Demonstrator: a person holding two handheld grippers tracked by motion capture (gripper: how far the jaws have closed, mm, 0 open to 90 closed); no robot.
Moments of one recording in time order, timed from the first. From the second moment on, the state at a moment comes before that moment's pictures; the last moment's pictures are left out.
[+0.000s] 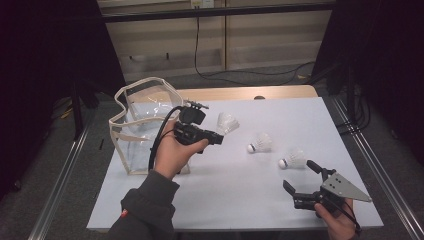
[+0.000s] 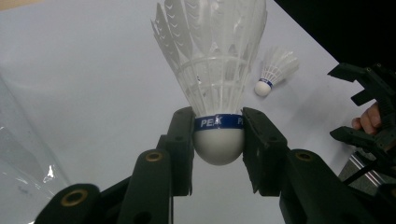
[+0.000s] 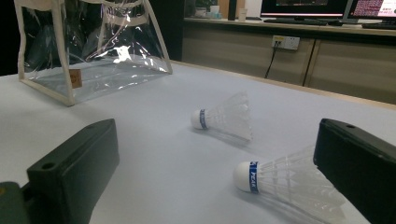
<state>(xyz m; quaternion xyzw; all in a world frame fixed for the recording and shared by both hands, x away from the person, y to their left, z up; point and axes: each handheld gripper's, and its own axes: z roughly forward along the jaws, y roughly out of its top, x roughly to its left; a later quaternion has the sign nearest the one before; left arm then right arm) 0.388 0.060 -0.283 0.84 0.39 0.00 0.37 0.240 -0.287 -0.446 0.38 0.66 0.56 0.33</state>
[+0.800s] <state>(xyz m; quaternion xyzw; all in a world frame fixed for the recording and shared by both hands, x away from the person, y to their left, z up) 0.396 0.068 -0.264 0.84 0.40 0.01 0.37 0.240 -0.287 -0.445 0.38 0.66 0.56 0.33</state>
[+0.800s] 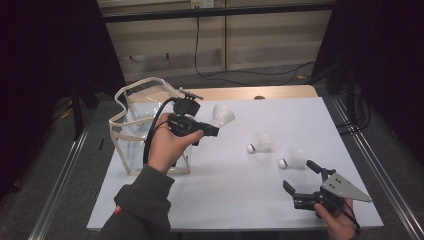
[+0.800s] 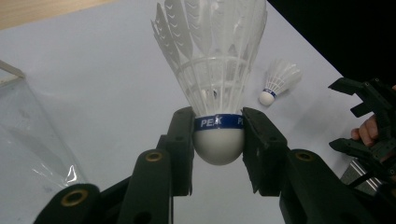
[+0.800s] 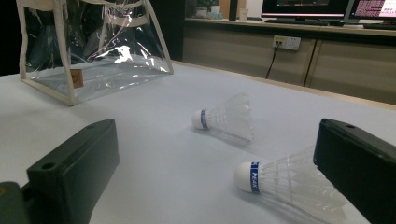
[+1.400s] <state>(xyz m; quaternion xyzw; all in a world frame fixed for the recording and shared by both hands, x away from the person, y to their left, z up) 0.399 0.071 -0.251 0.84 0.40 0.01 0.37 0.239 -0.287 -0.445 0.38 0.66 0.56 0.33</state>
